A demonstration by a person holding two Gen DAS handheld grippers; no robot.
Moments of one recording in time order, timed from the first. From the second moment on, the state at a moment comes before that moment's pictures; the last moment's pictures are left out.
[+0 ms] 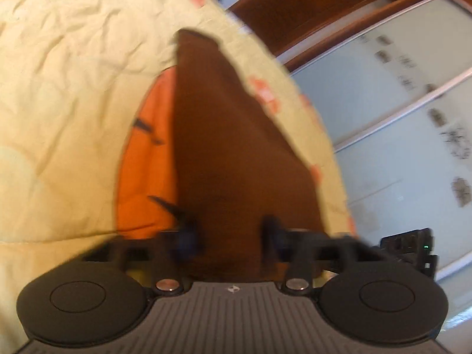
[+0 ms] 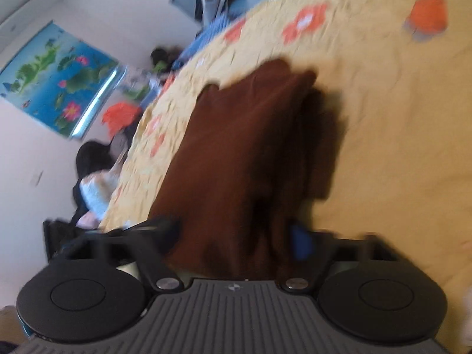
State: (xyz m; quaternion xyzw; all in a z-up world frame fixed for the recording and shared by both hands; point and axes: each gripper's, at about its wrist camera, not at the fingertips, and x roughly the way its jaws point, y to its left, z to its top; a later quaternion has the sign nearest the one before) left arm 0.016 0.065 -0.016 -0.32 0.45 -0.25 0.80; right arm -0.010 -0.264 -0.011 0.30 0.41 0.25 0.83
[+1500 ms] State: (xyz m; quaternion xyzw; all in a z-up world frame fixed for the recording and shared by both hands) left arm -0.057 -0.032 -0.001 0.08 0.25 -0.24 0.94; right arm 0.085 -0.192 0.040 0.10 0.39 0.22 0.89
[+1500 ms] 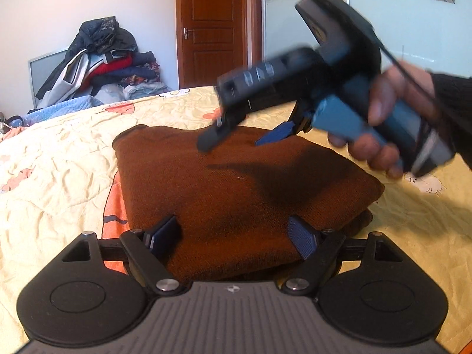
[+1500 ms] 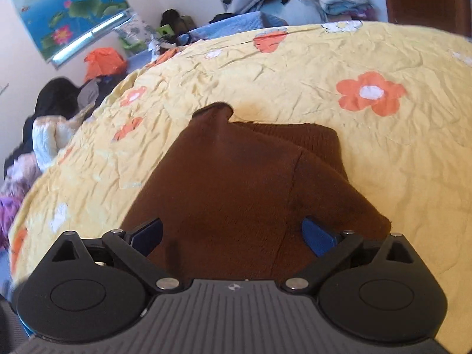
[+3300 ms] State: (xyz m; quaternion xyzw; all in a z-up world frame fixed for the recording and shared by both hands) left arm -0.098 0.000 -0.012 0.02 0.33 -0.05 0.94; right arm -0.099 -0.172 -0.021 -0.01 0.30 -0.01 0.95
